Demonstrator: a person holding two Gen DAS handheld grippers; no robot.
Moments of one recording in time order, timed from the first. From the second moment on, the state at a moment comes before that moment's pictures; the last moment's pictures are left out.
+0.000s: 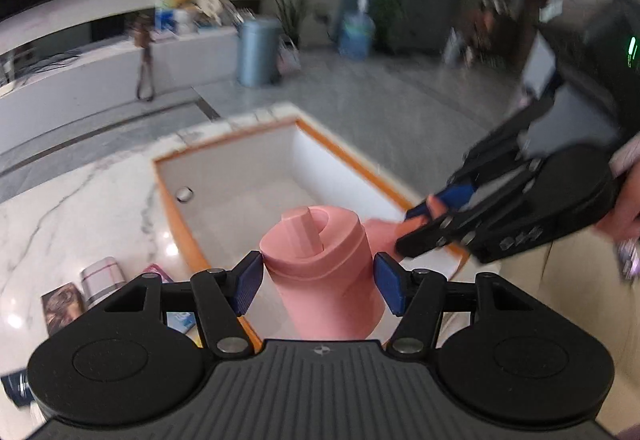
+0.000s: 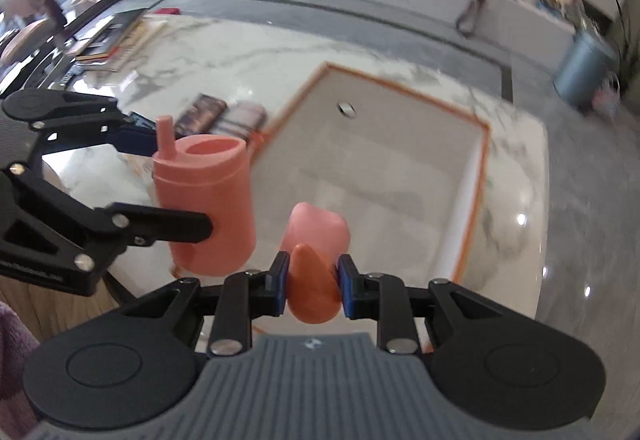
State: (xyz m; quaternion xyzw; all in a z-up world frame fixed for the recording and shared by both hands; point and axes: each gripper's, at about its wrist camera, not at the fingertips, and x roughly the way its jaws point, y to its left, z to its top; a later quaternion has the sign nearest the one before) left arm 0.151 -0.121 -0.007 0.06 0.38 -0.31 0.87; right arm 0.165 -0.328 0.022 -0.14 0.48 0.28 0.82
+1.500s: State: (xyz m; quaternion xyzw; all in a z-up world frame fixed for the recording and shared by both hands) left arm 0.165 -0.078 -0.021 -0.06 0.49 -0.24 0.84; right arm 0.199 -0.293 -0.072 -0.11 0.57 0.35 0.74
